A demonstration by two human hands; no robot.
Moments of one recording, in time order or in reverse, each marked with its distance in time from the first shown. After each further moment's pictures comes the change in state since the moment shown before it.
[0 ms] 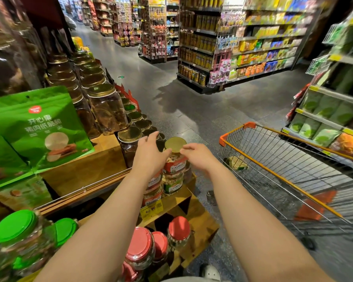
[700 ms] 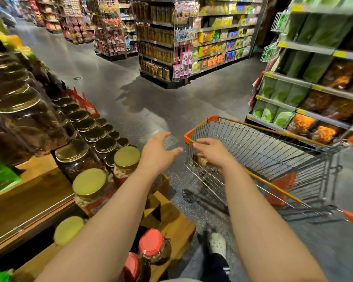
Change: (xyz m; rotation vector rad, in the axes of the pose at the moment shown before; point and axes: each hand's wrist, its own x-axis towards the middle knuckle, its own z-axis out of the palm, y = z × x) left_hand 0.036 0.117 0.110 -0.063 -0.241 0.230; right_hand 0.033 0.092 -0.146 0.176 0.281 0.109
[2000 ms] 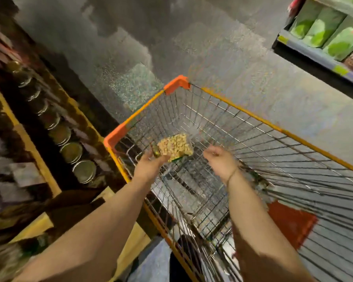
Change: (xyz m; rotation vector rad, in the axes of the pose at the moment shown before) left_hand 0.355 0.009 0.423 -0.399 -0.199 -1.016; right_hand 0.437 0.301 -0.186 -0.006 -0.193 0.474
